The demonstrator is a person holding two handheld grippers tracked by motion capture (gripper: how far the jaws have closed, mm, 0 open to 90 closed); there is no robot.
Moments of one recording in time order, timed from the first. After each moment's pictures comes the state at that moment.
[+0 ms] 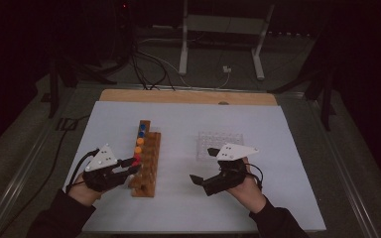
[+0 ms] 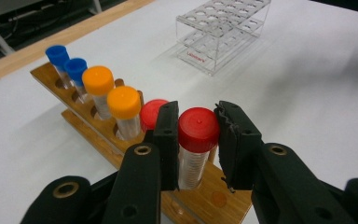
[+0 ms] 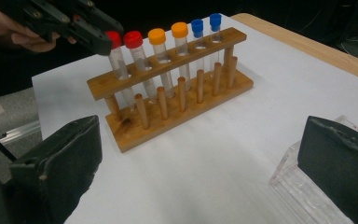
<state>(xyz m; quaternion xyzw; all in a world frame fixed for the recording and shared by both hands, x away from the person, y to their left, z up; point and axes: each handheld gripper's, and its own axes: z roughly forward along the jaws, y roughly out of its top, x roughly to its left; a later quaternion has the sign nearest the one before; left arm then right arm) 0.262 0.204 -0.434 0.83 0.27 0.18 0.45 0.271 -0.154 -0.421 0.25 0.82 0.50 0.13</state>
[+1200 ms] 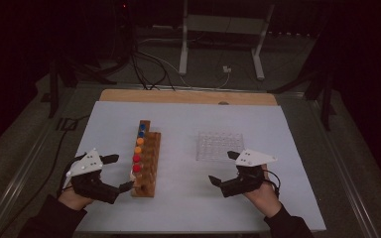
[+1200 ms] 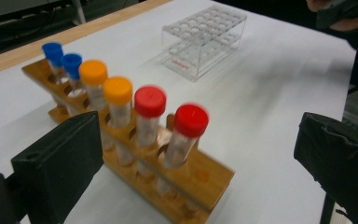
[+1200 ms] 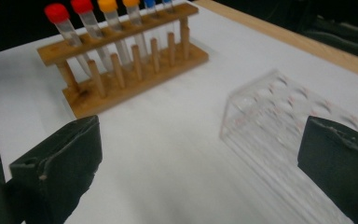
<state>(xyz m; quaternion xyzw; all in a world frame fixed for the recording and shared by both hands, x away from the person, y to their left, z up) 0.250 0.232 -0.438 0.82 0.26 0.15 0.49 0.267 -0.202 -0.443 0.29 0.81 0.48 0.18</state>
